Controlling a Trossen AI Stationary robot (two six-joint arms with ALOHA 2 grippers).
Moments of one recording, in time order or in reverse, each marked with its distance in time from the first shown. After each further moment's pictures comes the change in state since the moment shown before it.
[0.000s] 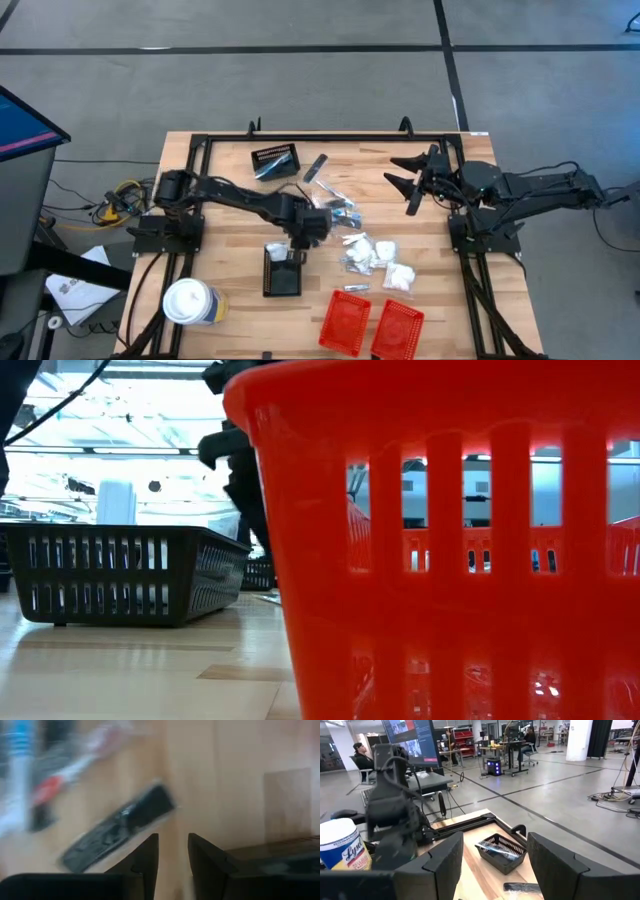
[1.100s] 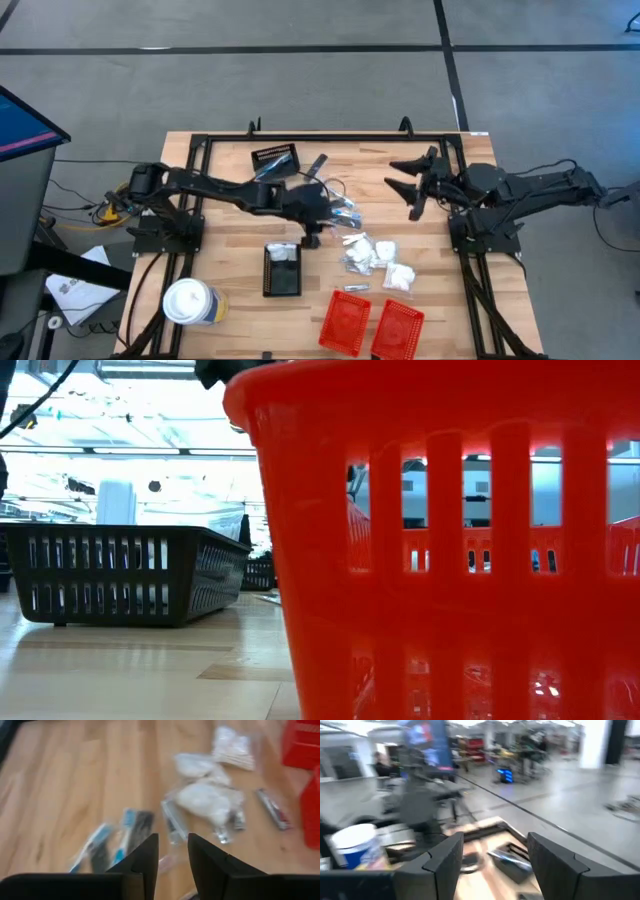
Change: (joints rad) left arm 0.057 -0.221 -0.168 0.533 -0.053 0.060; right arm 0.047 -0.001 0.000 0.048 -0.002 -0.008
